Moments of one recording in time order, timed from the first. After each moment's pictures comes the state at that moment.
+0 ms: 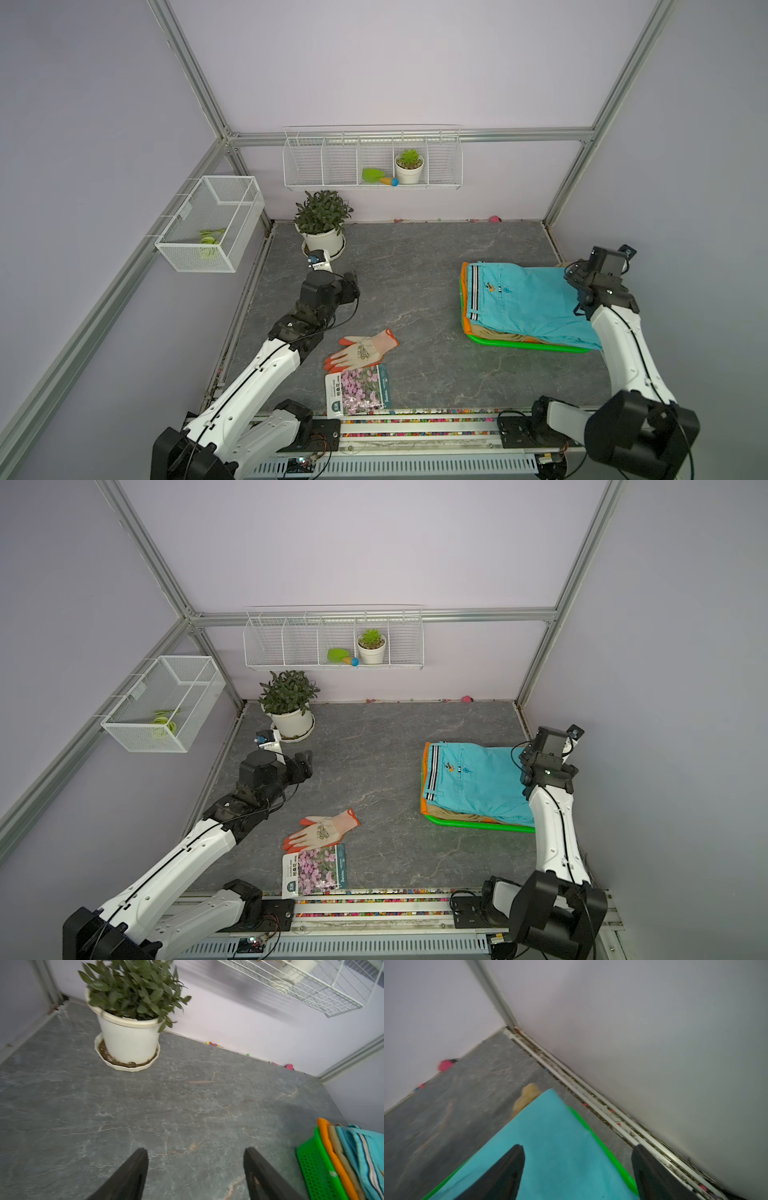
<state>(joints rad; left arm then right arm) -0.47 1.01 0.77 -0.19 -0.17 -0.47 -0.37 1.23 1.00 -0.47 0.37 0.38</state>
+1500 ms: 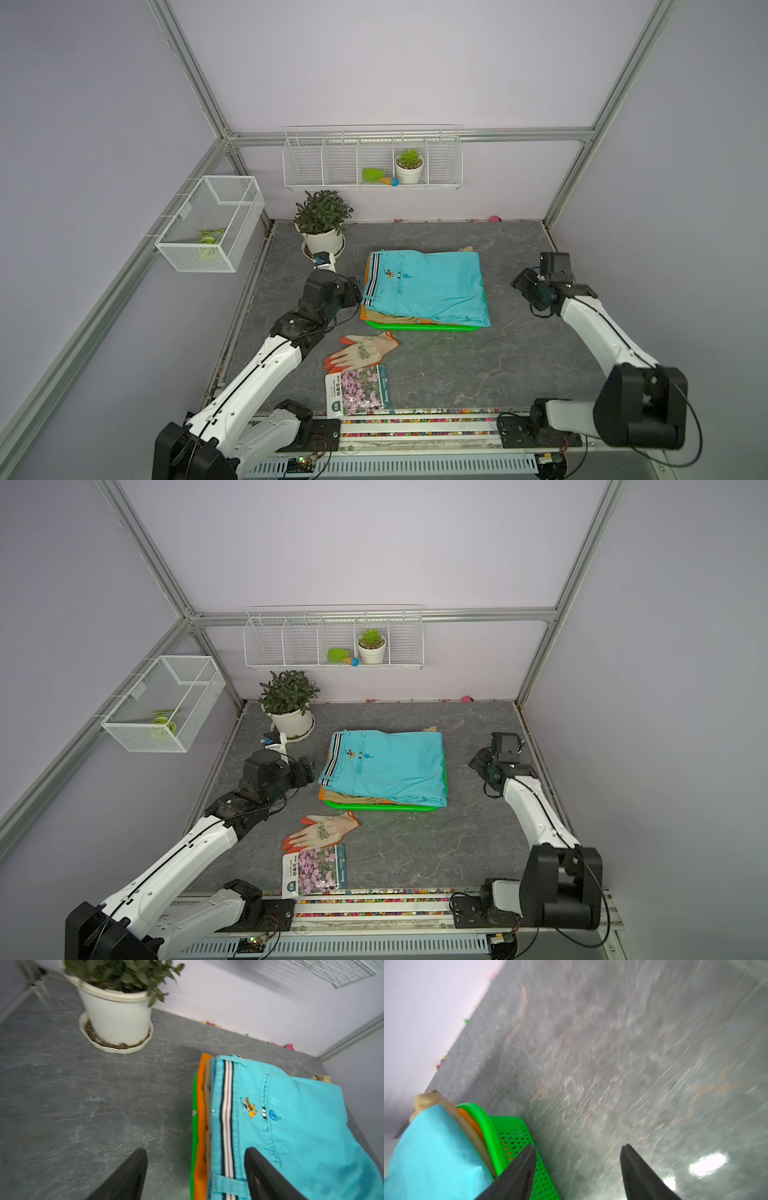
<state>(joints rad) -0.47 1.01 0.75 -0.25 -0.20 -0.48 -0.05 1.26 0.87 -0.46 0.05 0.66</state>
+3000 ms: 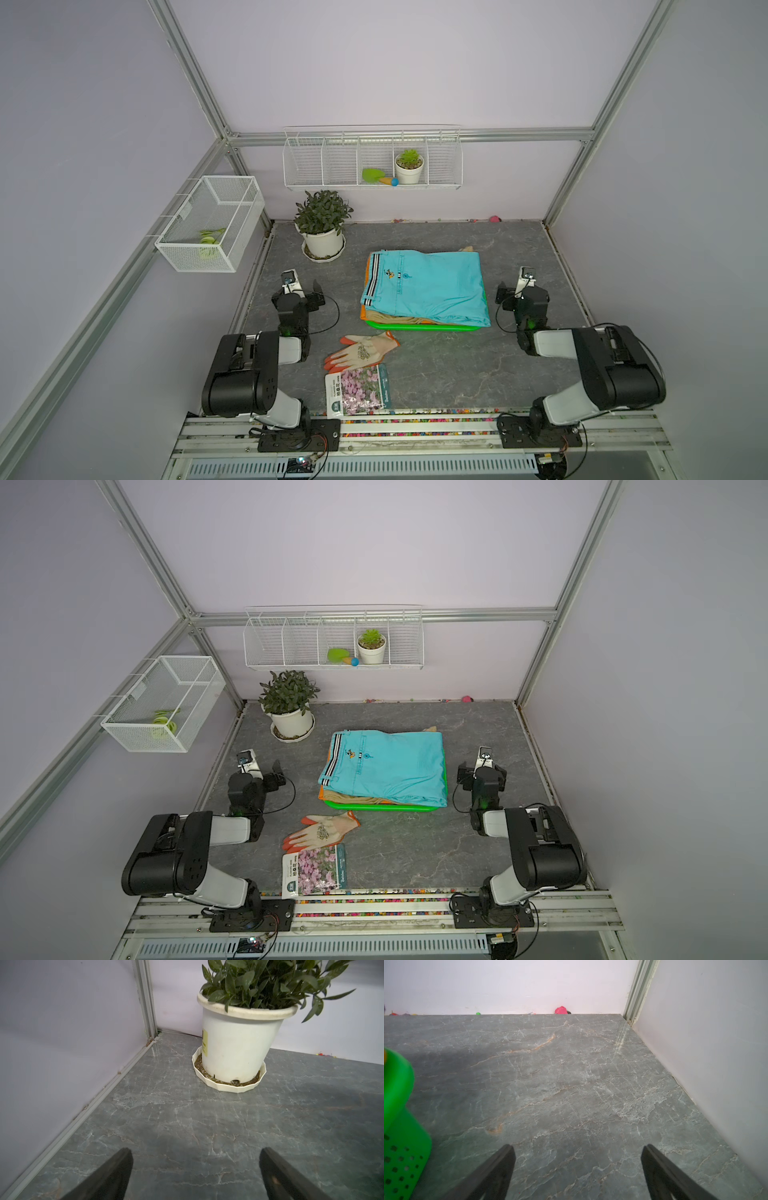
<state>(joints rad) 0.00 1.52 0.33 0.95 -0.12 -0.07 0.05 1.53 0.38 0.77 0.25 0.02</state>
